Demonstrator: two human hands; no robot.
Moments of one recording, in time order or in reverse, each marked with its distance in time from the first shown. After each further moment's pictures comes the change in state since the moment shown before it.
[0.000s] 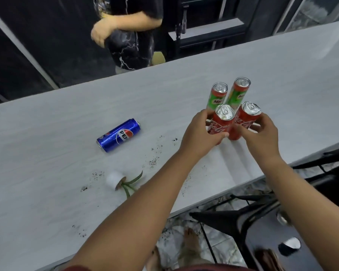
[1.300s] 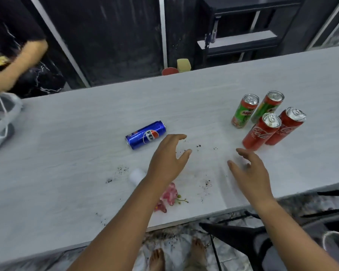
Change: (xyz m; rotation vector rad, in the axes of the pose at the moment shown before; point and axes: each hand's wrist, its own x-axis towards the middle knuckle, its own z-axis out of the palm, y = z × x) left_hand -0.078 -0.062 -0.122 0.380 0.156 -0.042; right_hand -0.084 0.010 0.059 -0.226 -0.249 0.046
